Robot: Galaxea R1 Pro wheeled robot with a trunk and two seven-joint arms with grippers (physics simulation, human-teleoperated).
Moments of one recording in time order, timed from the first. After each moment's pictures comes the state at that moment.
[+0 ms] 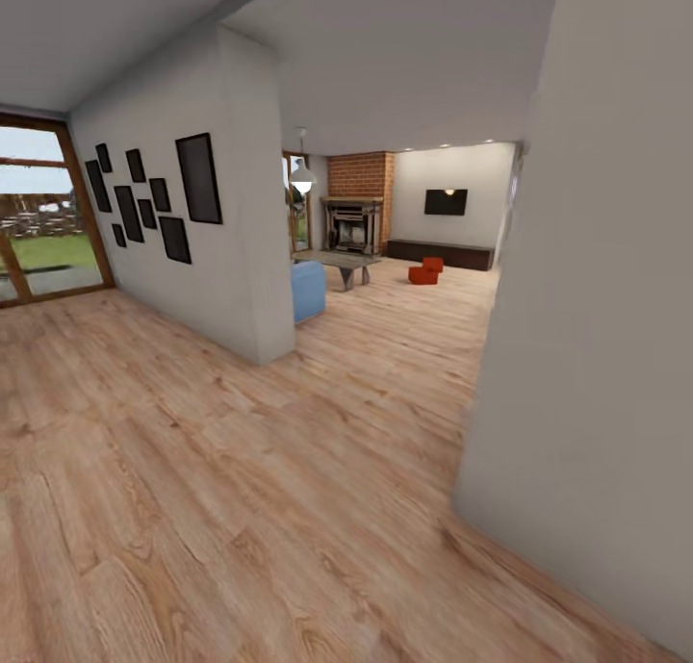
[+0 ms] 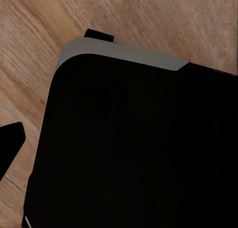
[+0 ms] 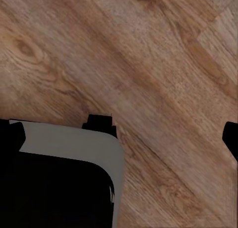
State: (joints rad) left arm 0.00 -0.02 0.00 -0.12 0.27 -0.02 0.00; right arm -0.19 -0.07 0.17 0.03 -0.06 -0.17 0.03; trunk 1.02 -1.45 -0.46
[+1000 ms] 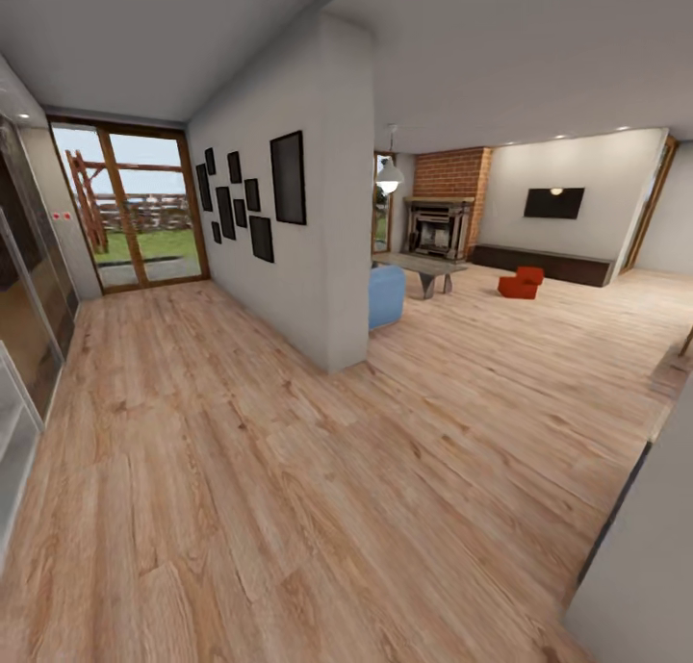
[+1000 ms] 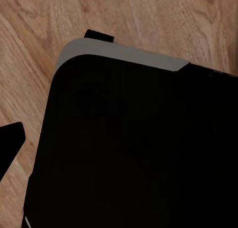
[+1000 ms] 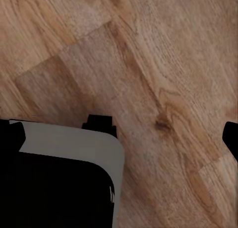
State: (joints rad) left arm 0.00 -0.02 0.00 -0.12 0.27 -0.02 0.00; right arm -0.19 -0.07 0.17 0.03 -0.06 -0.17 0.03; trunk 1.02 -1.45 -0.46
